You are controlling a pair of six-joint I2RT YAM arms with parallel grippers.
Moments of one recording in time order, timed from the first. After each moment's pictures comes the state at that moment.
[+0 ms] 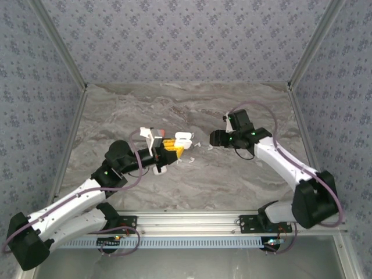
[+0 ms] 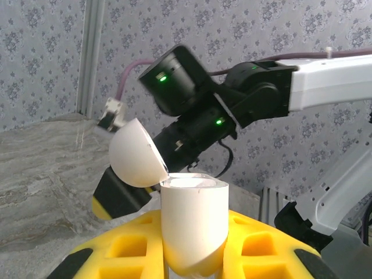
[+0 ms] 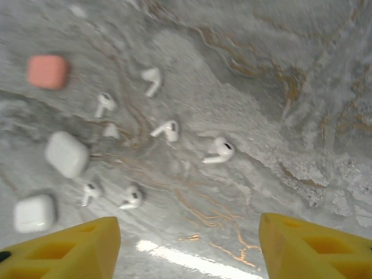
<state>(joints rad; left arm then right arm) -0.79 0.85 0.59 0.31 0.46 -0.32 0.43 1.38 0.98 -0.55 -0.14 0.42</state>
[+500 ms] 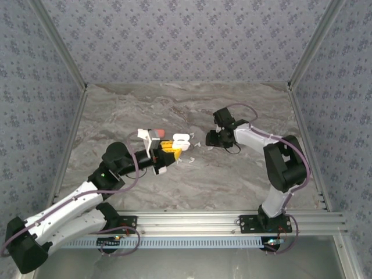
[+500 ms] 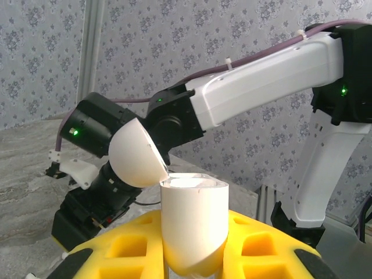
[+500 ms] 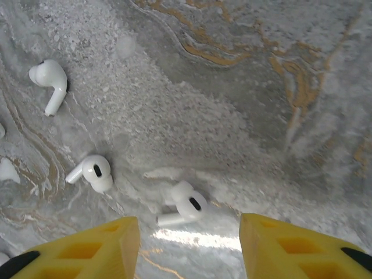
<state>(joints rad) -0.79 0.80 0.59 0.27 0.45 -0.32 0.45 1.76 1.12 -0.50 -0.09 0.47</state>
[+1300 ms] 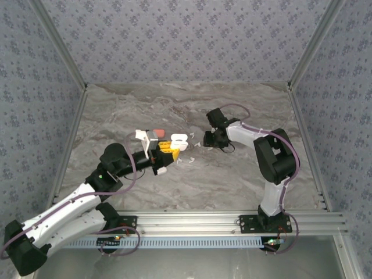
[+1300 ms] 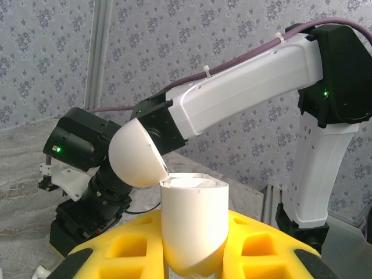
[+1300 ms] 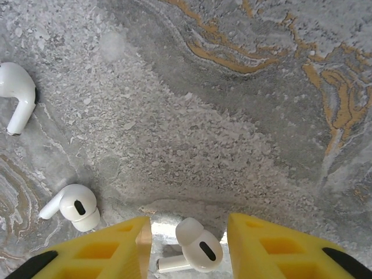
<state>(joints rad) -0.79 0.77 0.59 0.22 0.43 -0.31 0.48 1.87 1.19 -0.52 -0.04 0.48</state>
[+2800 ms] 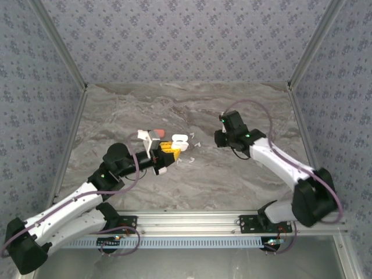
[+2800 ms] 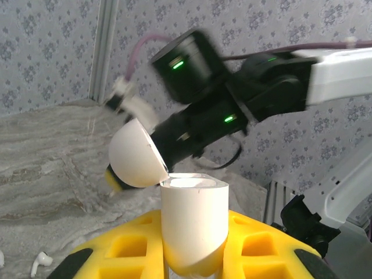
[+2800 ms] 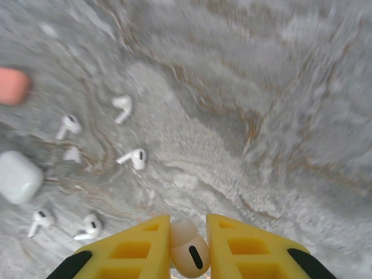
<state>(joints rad) -0.79 0.81 0.57 0.24 0.41 -0.33 0.51 1.29 0.96 -0.48 0.07 0.32</state>
